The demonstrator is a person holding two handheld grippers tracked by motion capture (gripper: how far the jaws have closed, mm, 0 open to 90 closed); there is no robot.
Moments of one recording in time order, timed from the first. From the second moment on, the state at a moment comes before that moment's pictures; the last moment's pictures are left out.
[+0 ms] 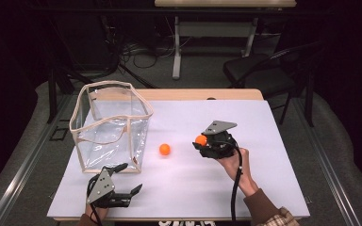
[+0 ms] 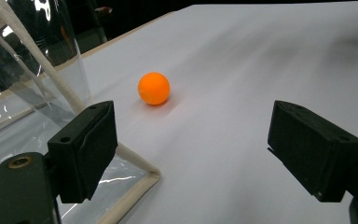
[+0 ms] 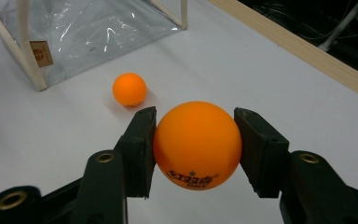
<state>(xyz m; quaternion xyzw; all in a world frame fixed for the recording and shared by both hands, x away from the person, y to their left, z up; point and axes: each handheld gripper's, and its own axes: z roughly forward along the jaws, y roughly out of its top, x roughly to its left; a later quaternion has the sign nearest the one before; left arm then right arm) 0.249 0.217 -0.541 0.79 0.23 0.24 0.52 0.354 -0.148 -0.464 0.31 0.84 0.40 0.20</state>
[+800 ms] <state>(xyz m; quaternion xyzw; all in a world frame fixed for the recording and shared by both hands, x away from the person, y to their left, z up) 0.249 0.216 -0.541 0.79 0.23 0.24 0.52 0.367 -0.132 -0.459 0.30 0.84 0.40 0.20</state>
